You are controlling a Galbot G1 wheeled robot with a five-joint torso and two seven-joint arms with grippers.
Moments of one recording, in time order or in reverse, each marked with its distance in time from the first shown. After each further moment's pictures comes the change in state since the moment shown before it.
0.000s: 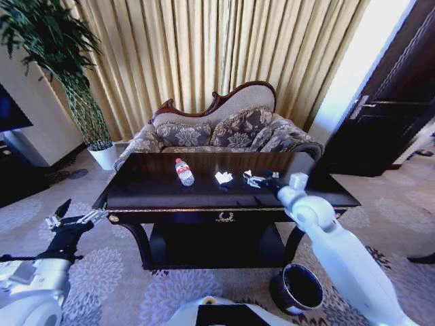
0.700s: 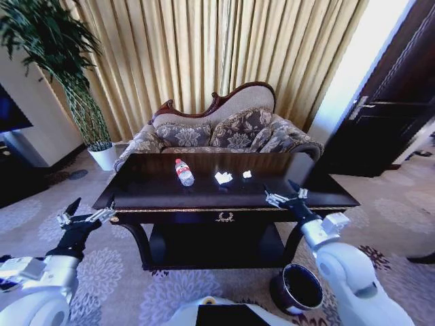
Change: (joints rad) left arm -0.020 0.026 0.047 0.000 0.002 0.000 -0.007; right arm -0.512 0.080 0.390 0.306 -0.093 0.168 -0.185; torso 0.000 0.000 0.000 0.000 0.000
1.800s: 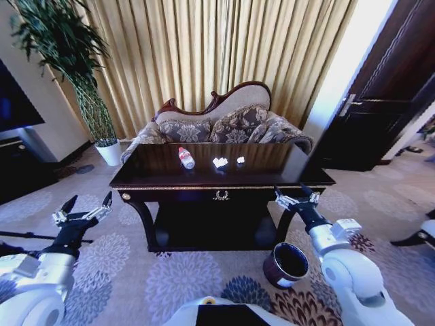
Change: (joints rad) left arm -0.015 0.028 -0.020 0.000 -0.029 0.021 -0.005; right arm -0.165 0.150 0.092 0.056 -0.175 0.150 0.018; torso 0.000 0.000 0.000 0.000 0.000
